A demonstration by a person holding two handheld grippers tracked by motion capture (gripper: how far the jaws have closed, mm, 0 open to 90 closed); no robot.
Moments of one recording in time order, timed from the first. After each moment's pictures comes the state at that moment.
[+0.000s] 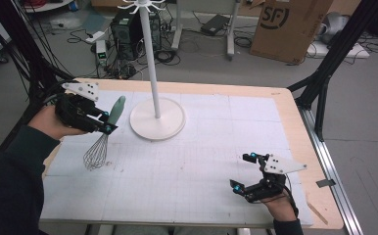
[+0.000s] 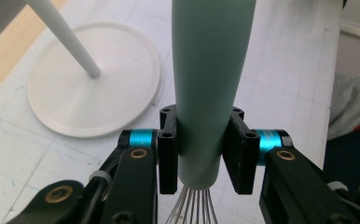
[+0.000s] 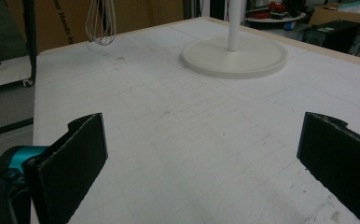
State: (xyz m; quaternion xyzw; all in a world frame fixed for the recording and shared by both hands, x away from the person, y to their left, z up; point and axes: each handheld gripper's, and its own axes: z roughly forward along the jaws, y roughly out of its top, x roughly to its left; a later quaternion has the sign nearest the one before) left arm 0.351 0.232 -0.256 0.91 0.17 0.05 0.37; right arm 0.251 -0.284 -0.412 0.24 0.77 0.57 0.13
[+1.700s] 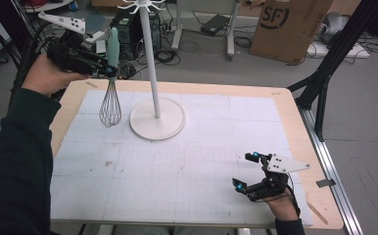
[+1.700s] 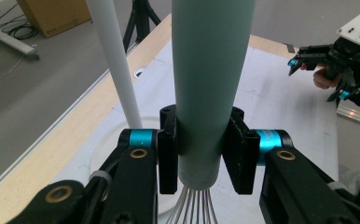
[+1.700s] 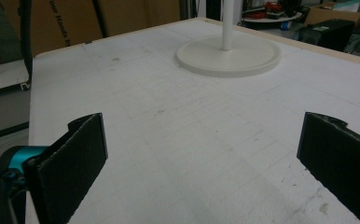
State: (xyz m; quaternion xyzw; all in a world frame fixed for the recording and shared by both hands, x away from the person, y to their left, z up) left arm 0.421 0.238 -0.170 0.85 0.20 0.07 0.48; right arm 0.254 -0.291 -0.414 0.25 0.77 0.57 0.14
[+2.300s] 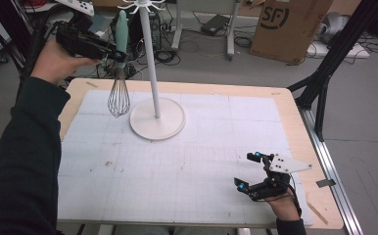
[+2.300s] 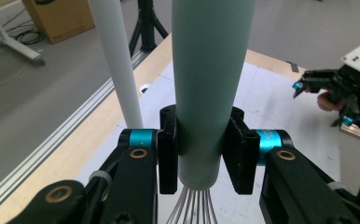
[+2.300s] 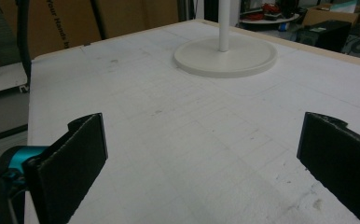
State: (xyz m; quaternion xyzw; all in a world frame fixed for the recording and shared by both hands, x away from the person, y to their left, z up) left arm 0.438 0.218 -0.148 0.84 0.21 0.08 0.49; right arm 0.253 -0.296 -0.414 0.25 0.76 0.58 0.14
